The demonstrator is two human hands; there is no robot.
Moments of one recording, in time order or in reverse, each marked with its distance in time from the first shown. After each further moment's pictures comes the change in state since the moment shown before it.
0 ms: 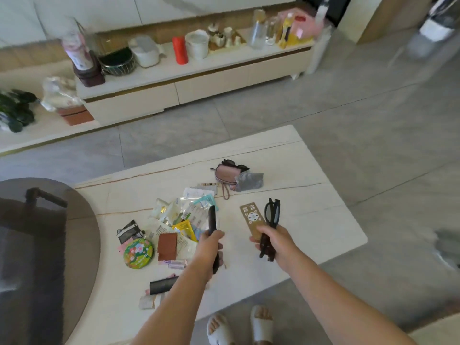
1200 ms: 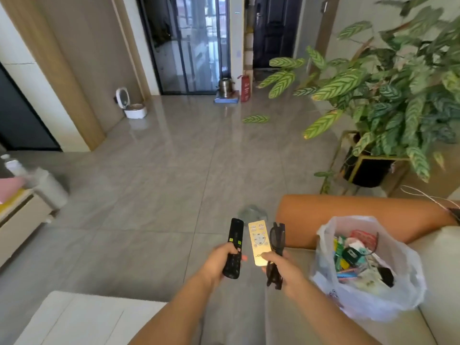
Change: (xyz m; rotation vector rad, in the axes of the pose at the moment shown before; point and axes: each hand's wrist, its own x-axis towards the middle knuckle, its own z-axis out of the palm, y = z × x) left_hand -0.267 -0.079 0.599 0.971 -0.975 0.173; right_hand -0.227 -0.005 -0.546 0.818 0.795 -0.237
